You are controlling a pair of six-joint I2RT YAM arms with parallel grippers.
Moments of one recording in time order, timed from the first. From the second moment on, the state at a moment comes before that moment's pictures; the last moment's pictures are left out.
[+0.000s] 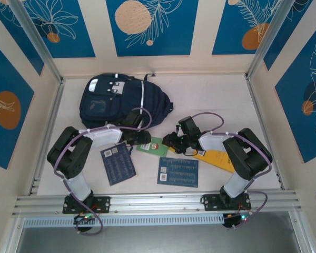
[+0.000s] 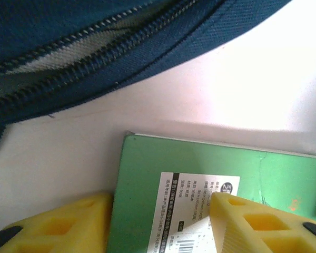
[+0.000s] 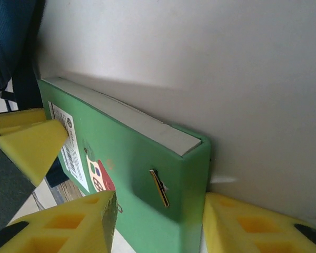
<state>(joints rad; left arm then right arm) -0.62 1.74 0.96 -0.31 0.16 -0.62 0.54 1.66 0.70 0.01 -0.50 0.99</state>
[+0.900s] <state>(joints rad) -0.63 1.71 0.94 -0.28 0.27 -0.65 0.53 1.67 0.68 0.24 -0.66 1.13</state>
